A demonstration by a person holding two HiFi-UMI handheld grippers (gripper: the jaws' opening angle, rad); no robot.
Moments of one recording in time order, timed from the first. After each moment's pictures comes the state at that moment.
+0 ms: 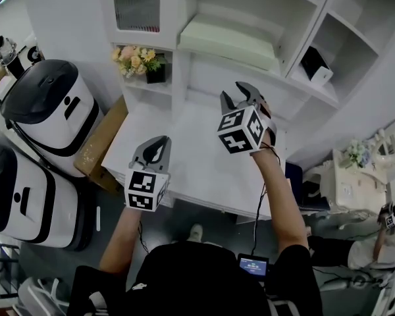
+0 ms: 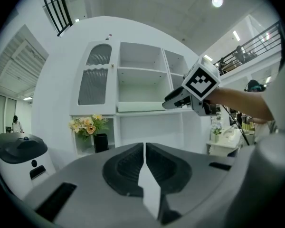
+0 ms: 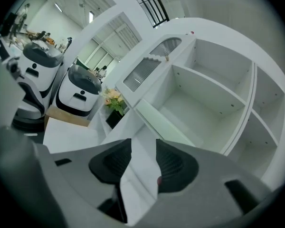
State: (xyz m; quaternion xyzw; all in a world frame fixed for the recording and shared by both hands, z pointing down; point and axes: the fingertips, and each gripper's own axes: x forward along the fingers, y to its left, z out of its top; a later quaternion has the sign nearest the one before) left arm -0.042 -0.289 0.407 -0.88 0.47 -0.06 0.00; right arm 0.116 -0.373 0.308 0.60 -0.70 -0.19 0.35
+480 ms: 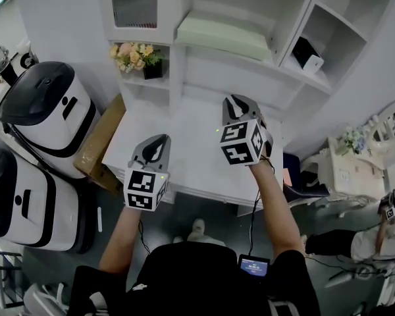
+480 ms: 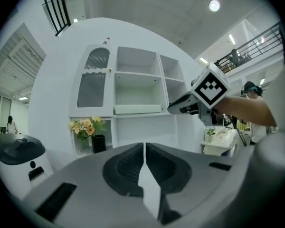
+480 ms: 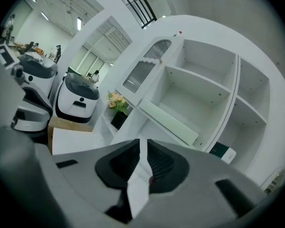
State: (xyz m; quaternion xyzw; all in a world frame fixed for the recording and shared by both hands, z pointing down) left arm -0.055 -0.254 0.403 -0.89 0.44 -0.06 0.01; right arm 0.108 -0.310 0.329 0.63 -0.70 -0.14 0.31
